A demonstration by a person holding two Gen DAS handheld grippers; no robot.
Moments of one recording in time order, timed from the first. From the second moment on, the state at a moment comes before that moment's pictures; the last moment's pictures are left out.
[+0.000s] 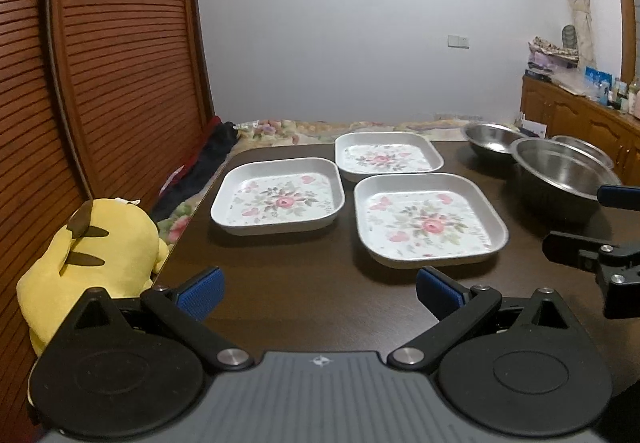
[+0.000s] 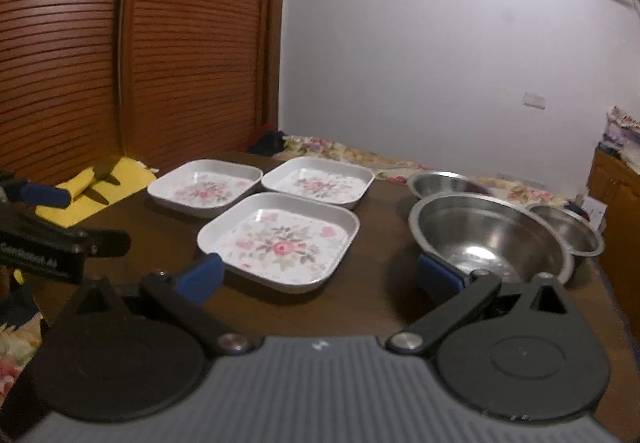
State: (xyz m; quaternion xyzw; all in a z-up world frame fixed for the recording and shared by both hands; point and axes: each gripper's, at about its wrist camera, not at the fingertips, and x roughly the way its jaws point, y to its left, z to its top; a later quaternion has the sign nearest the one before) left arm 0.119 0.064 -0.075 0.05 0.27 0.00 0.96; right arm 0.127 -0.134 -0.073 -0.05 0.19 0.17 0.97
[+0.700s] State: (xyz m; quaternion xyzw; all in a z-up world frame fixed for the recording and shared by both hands) left arm 0.214 0.075 -0.086 -0.02 0.29 -0.09 0.95; right arm 0.205 -0.110 -0.096 -0.02 0.27 0.15 0.95
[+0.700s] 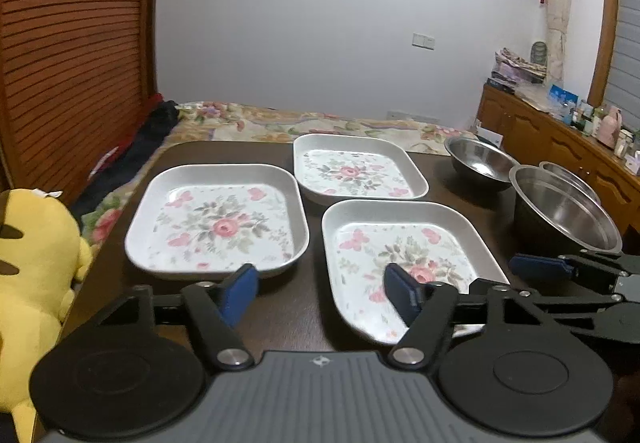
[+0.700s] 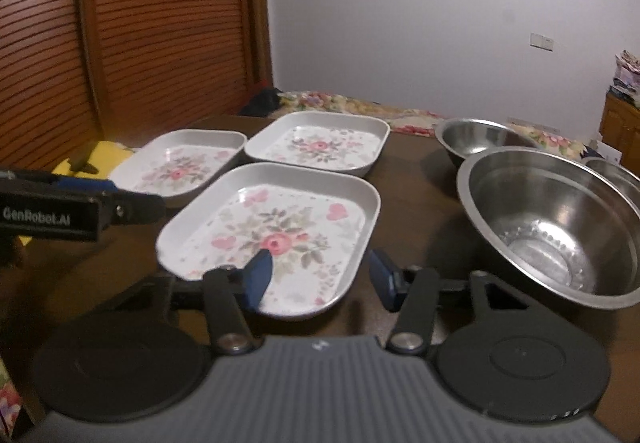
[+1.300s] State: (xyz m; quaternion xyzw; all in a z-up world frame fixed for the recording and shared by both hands) left arm 0.243 0.066 -0.099 0.00 0.32 -0.12 0.94; right arm 0.231 -0.105 -0.108 -0.02 0.28 0.10 0.95
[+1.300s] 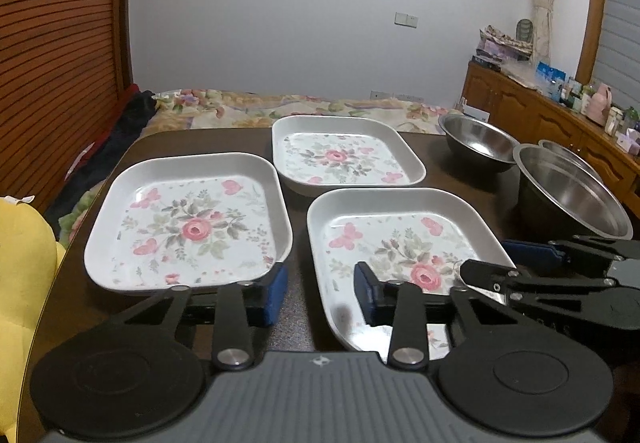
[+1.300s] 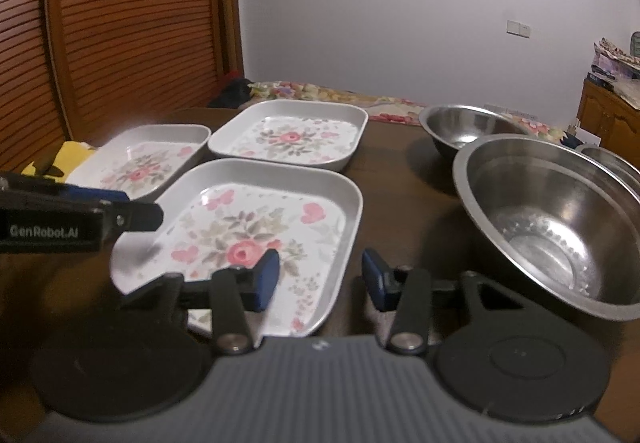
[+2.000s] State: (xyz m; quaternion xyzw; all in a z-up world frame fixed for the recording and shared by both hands) left arm 0.246 0.064 -0.110 -0.01 0.35 -0.15 0.93; right arm 0.231 -0.118 -0.109 0.02 0.30 0.11 0.95
